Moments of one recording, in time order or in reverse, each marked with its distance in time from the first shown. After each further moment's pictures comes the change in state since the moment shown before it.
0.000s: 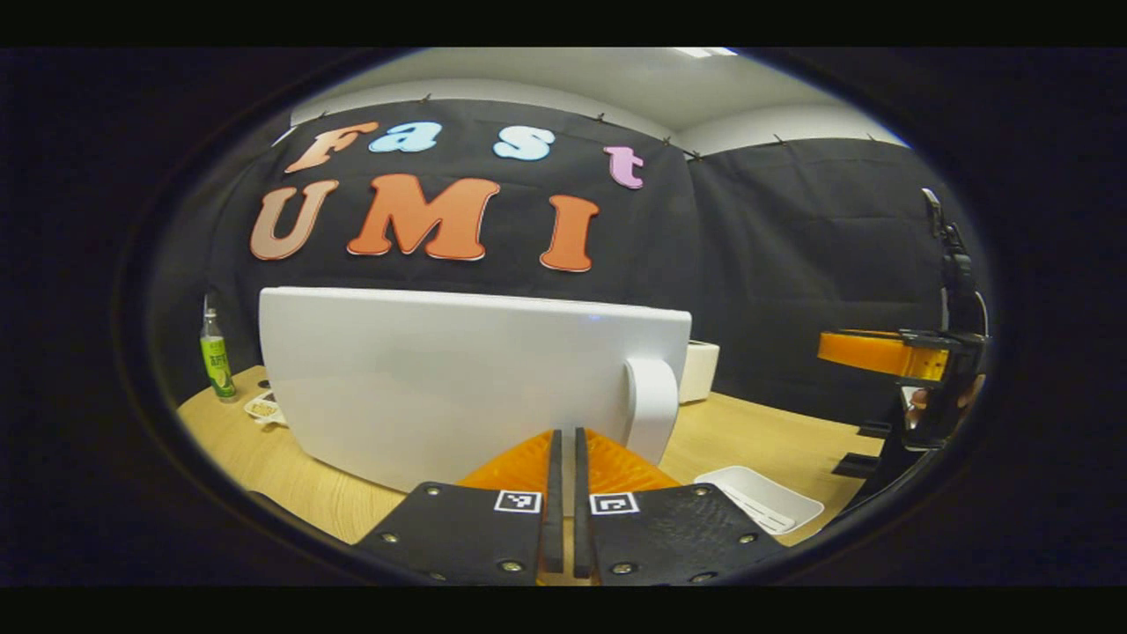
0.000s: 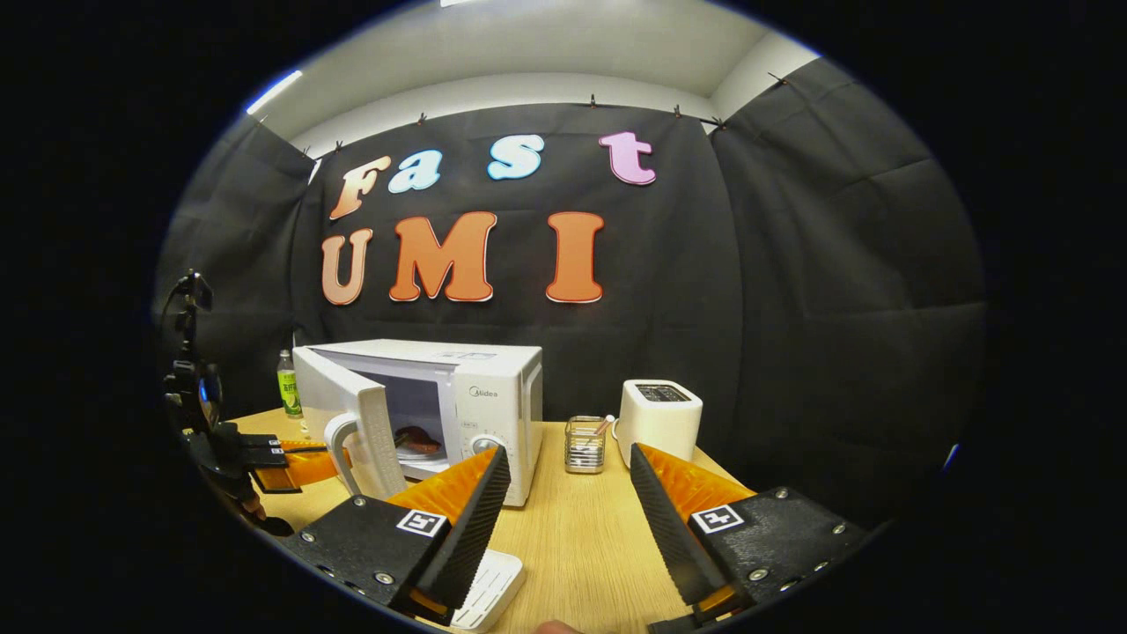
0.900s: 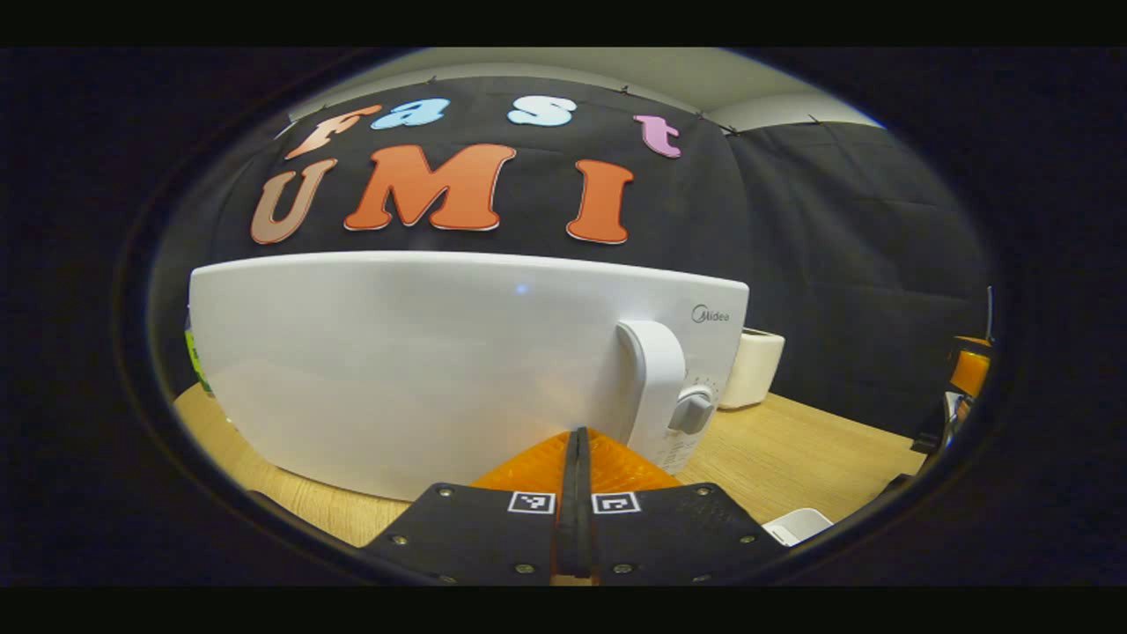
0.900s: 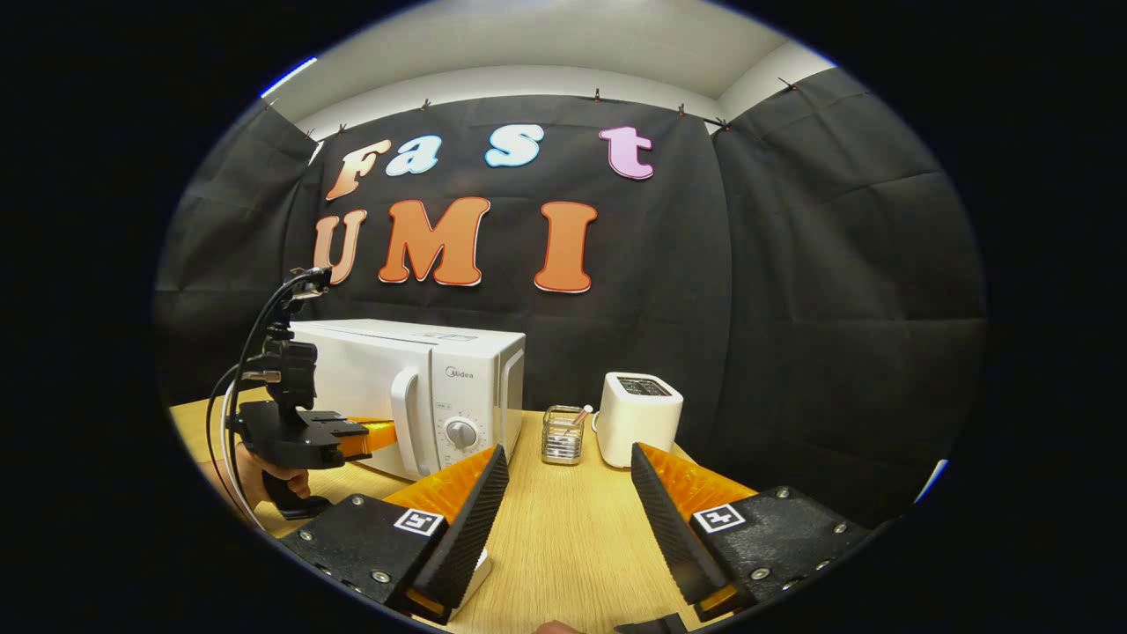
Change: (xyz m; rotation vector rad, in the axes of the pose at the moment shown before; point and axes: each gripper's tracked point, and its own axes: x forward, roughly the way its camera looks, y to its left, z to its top) left arm 0.112 -0.001 -0.015 0.016 0.059 0.083; right arm 0.003 -0.019 -0.003 -0.052 0.019 -0.025
